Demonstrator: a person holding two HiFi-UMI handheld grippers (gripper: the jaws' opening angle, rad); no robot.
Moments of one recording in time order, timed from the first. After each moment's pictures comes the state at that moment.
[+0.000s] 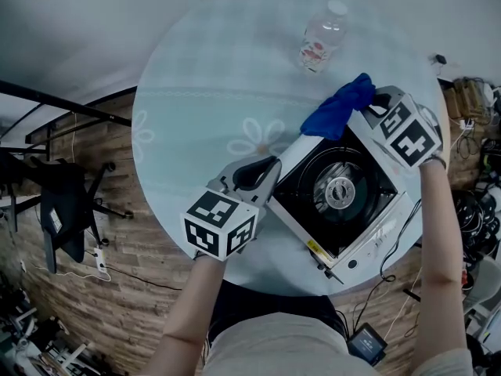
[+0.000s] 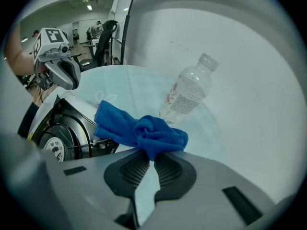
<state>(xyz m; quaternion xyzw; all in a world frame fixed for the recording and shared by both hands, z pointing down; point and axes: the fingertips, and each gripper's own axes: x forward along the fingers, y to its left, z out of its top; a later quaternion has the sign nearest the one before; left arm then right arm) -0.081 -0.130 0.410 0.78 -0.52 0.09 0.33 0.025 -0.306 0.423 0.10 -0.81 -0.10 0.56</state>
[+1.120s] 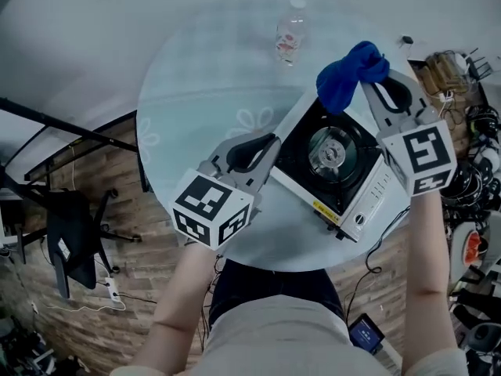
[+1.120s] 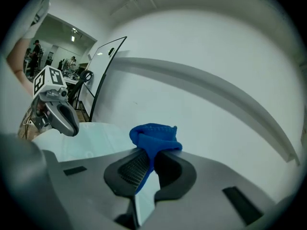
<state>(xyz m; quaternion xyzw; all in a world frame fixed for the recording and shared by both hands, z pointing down) -0.068 -0.092 0.313 0.86 -0.47 0.08 0.19 0.038 -0.217 0.239 0.33 -0.90 -0.15 0.25</state>
